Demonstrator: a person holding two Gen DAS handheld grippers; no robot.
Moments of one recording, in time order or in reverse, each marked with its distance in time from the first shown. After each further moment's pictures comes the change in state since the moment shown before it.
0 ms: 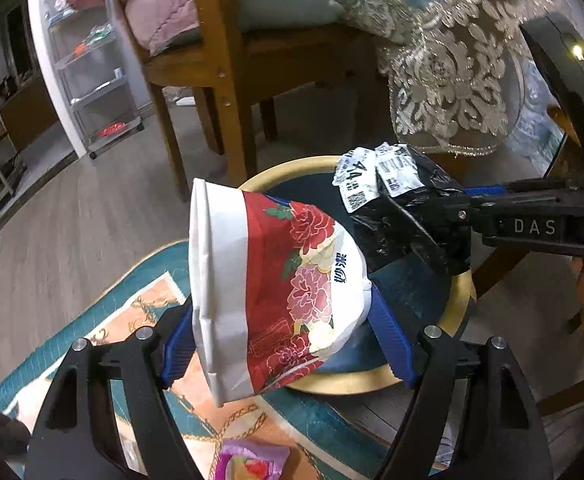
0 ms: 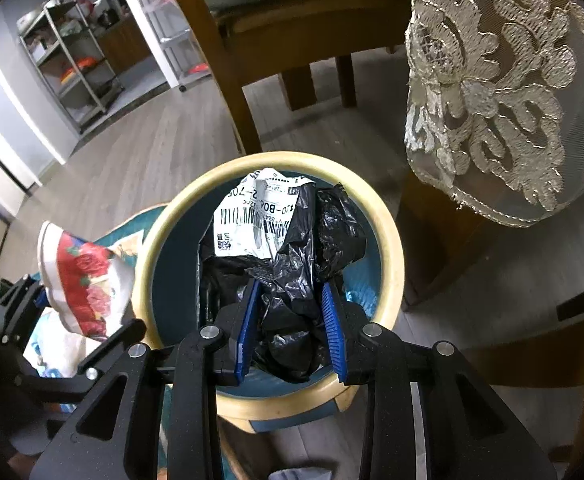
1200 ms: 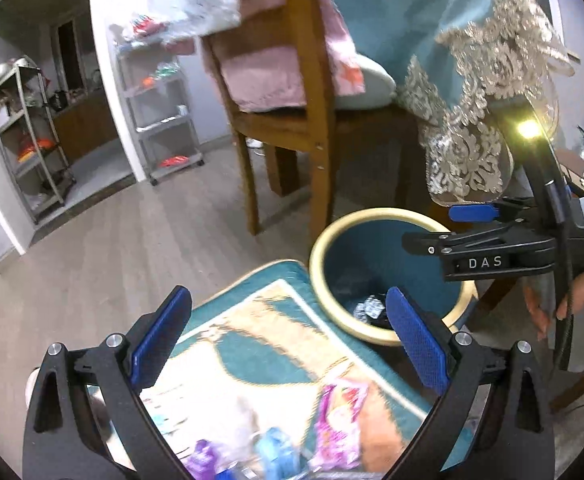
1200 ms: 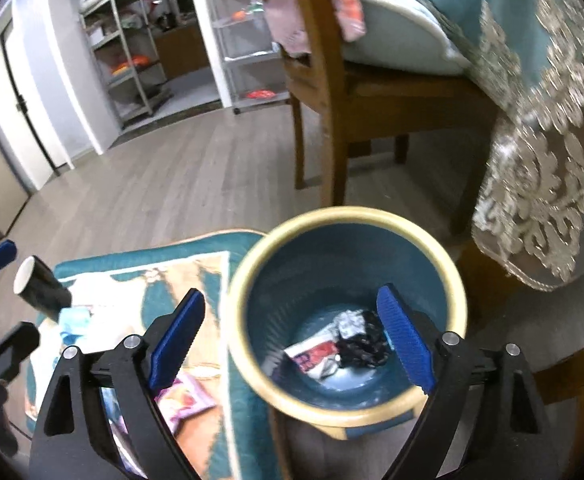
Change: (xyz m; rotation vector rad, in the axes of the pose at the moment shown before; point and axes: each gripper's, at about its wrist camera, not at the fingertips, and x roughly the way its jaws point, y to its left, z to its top) left arm -0.159 0.076 -0.029 -0.077 -0.160 0.145; right arm -0.048 0.099 0.001 -0.184 -0.146 0.064
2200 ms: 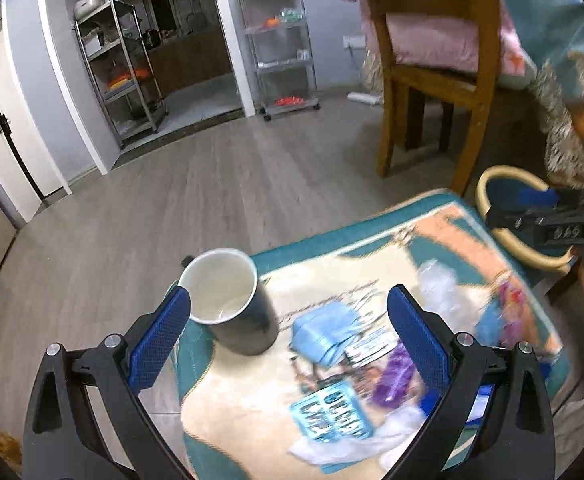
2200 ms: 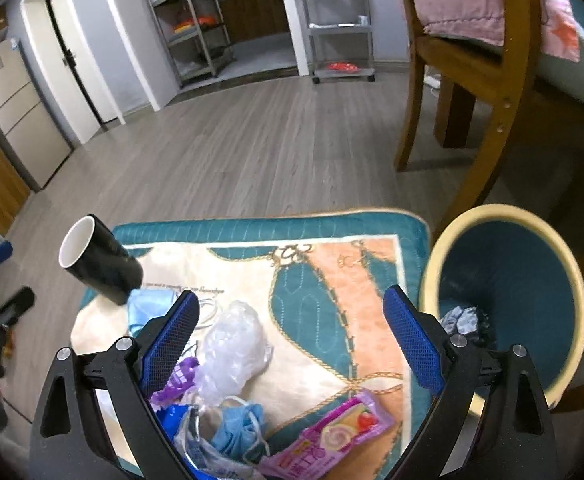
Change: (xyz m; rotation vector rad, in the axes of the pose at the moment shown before) left arm -0.055 0.194 -0.106 -0.173 0.183 0.271; right arm 0.057 0.160 -0.012 -0.115 0.112 0.158
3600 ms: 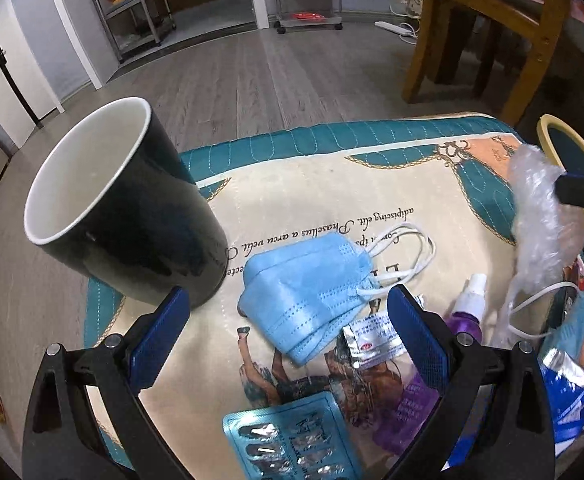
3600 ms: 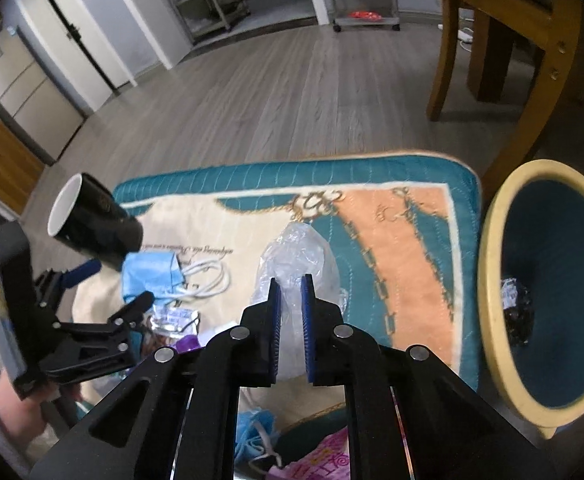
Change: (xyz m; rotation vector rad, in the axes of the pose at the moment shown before) left arm 0.132 -0.029 -0.042 -0.131 0.262 0.002; right arm 0.055 -0.002 -0.009 0.006 0.171 0.090
